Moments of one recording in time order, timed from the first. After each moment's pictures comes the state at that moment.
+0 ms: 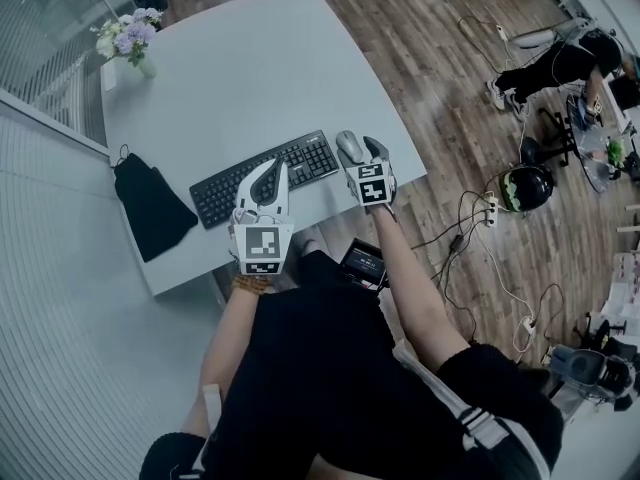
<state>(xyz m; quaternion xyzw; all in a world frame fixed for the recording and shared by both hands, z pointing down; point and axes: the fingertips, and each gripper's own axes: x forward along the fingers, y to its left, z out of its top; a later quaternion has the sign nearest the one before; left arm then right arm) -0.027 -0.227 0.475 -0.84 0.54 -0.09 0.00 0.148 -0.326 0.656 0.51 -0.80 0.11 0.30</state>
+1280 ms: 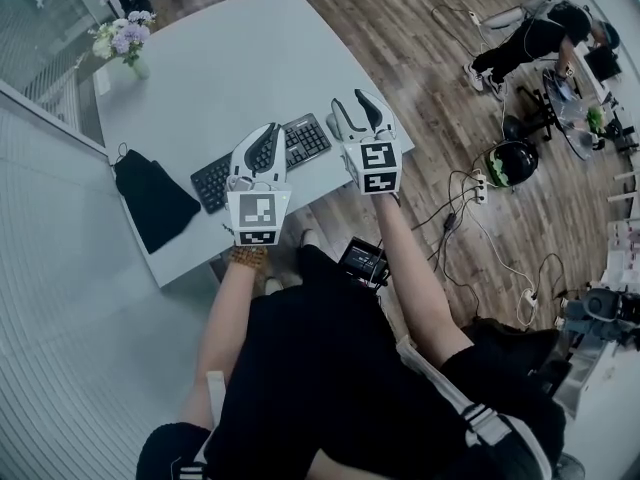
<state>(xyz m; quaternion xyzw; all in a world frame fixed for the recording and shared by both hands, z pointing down) -0.036 -0.202 0.408 -0.86 0.51 -0.04 0.04 0.095 -0.270 0.427 0.56 -0.82 -0.05 0.15</state>
